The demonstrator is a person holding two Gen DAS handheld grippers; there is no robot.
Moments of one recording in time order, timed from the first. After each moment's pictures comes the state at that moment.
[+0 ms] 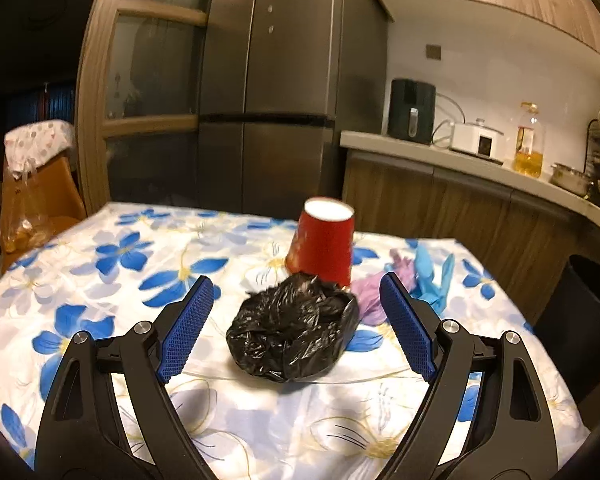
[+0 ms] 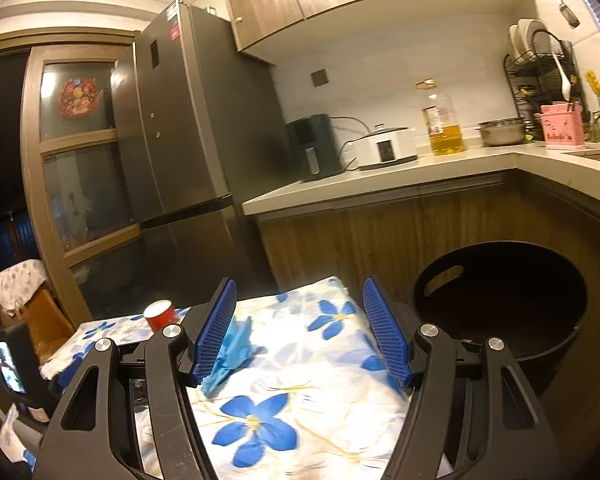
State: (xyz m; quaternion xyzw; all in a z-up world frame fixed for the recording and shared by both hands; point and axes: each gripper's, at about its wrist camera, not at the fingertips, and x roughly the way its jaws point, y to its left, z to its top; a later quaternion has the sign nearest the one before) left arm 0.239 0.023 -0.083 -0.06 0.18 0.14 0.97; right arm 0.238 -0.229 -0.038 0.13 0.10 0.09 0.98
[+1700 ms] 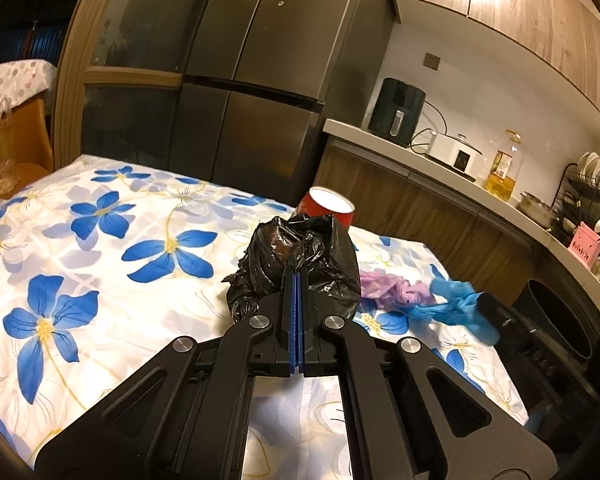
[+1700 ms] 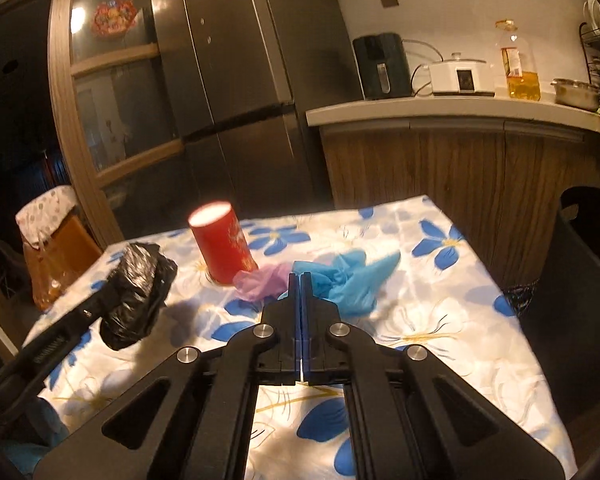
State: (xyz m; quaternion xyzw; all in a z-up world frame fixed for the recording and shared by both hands) left arm 0.226 0.069 -0.083 -0.15 0.20 0.06 0.97; right arm 0.282 -0.130 -0.081 0.08 0.22 0.19 0.95
